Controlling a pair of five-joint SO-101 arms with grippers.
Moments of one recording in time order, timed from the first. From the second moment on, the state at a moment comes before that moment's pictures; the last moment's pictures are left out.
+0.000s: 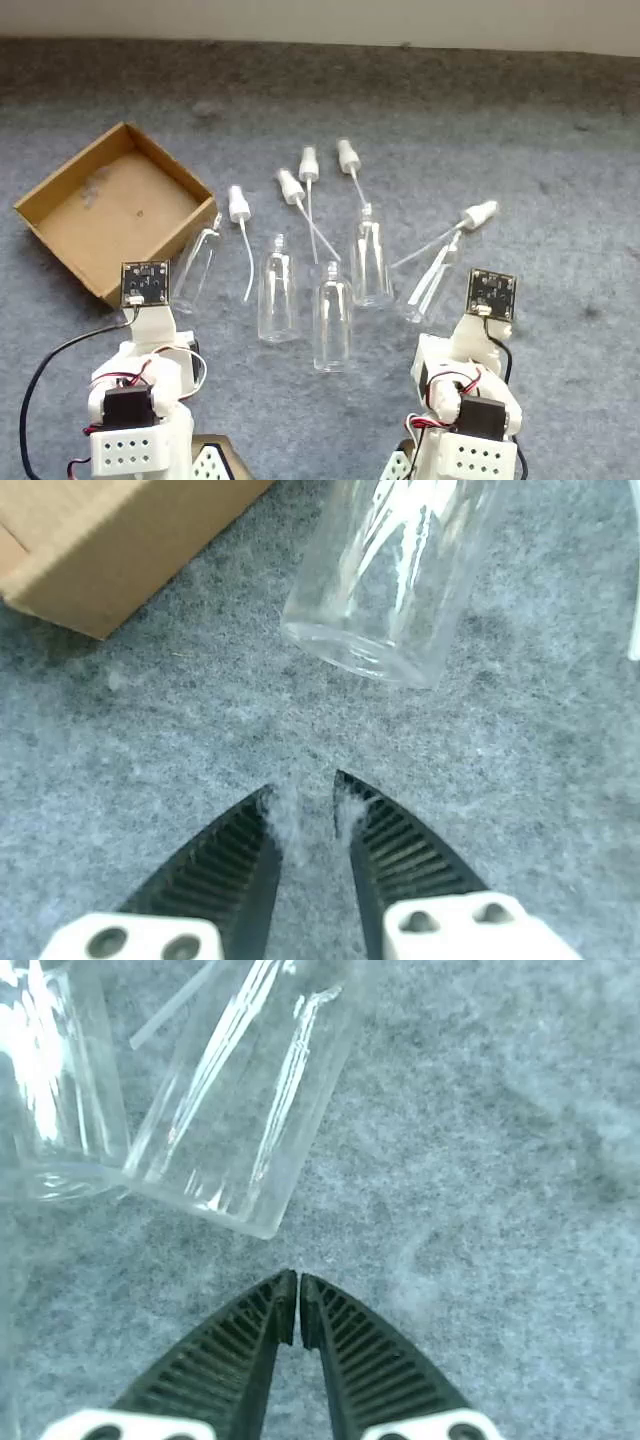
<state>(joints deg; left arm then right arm) -12.5 -103.3 96.0 77.0 5.1 6.4 -104.2 95.6 71.3 -0.6</state>
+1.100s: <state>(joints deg) -12.5 -103.3 96.0 66.9 0.3 26.7 -104.2 95.6 66.5 -0.6</state>
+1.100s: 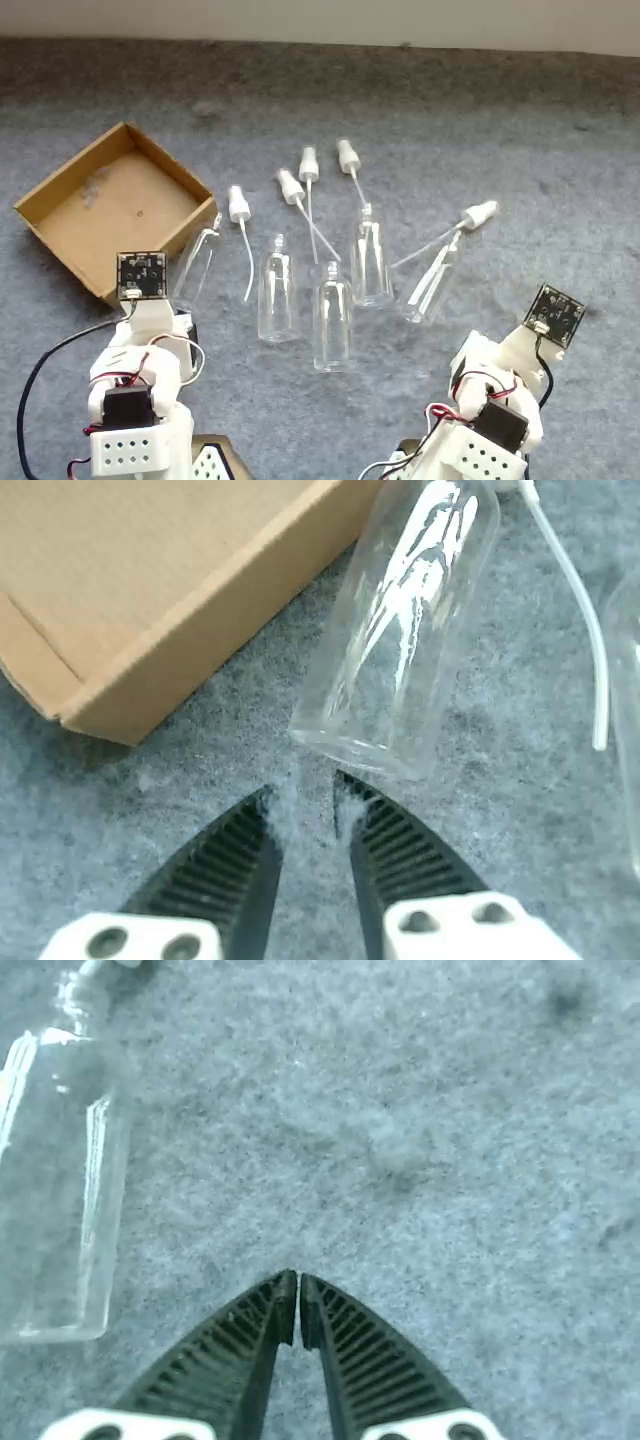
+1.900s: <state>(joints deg) -10.9 -70.5 59.0 75.8 -14.5 26.7 -104.2 95.6 66.5 -0.6</state>
